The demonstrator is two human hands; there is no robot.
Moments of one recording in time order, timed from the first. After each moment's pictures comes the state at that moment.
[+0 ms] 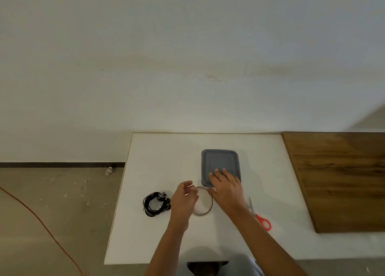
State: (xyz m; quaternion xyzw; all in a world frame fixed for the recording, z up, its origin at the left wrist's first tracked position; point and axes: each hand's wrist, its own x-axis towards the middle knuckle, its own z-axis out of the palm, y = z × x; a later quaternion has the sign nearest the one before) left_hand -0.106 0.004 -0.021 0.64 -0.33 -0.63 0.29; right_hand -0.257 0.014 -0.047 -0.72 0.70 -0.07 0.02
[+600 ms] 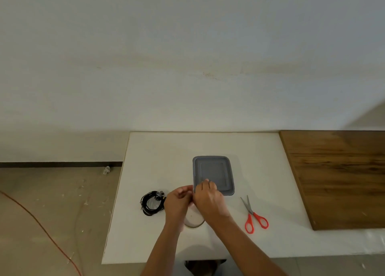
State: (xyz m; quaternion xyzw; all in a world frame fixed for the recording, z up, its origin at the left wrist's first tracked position) left_hand -0.096 0.008 -0.039 0.62 -0.33 -0.64 0.32; right_hand -0.204 0.026 -0.044 -0.73 0.68 0.07 -0.02
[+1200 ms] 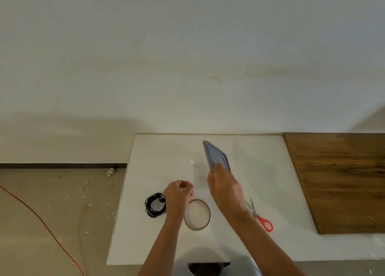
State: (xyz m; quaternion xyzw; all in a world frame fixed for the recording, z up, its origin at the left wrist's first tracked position) left_hand -0.096 -0.017 -0.018 0.68 -0.43 -0.52 0.27; right_hand -0.225 0.012 0.021 -0.64 0.74 -0.23 0.02
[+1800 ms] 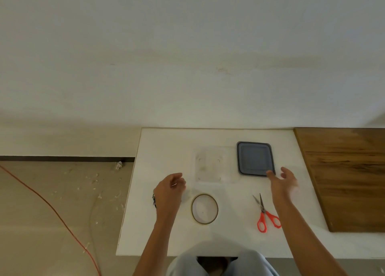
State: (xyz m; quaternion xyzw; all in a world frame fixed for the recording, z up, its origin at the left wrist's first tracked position) left_hand -0.055 -0.011 -0.007 0.71 -0.46 -0.44 0.30; right_hand -0.341 0.022 -0.033 -0.09 0.89 -0.36 0.24
